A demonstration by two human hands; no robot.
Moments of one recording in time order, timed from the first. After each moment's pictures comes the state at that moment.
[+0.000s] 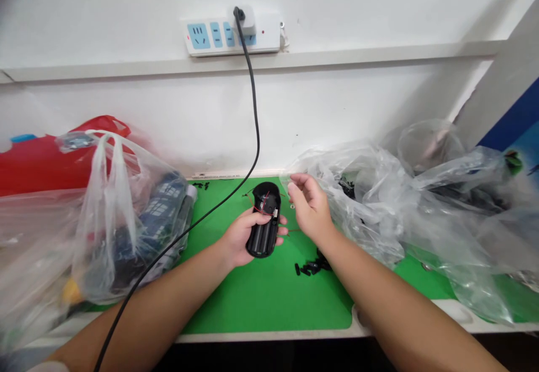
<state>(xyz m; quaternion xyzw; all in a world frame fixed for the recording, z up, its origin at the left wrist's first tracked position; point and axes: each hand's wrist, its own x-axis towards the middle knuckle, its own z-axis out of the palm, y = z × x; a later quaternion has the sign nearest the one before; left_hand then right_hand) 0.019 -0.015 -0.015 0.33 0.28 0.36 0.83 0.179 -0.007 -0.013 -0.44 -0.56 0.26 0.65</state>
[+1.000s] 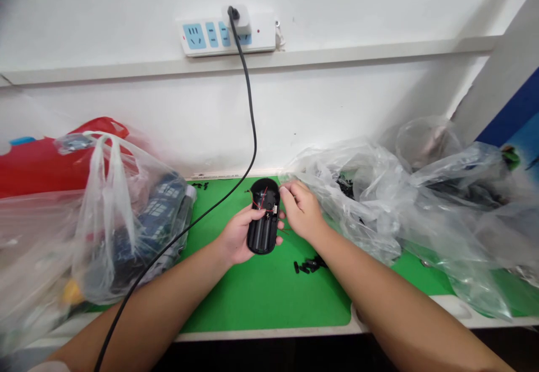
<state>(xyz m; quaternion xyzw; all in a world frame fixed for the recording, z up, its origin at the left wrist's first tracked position) 0.017 -0.015 -0.014 0.33 0.25 0.37 0.83 0.180 -0.004 -0.021 -0.49 -0.66 0.20 0.54</state>
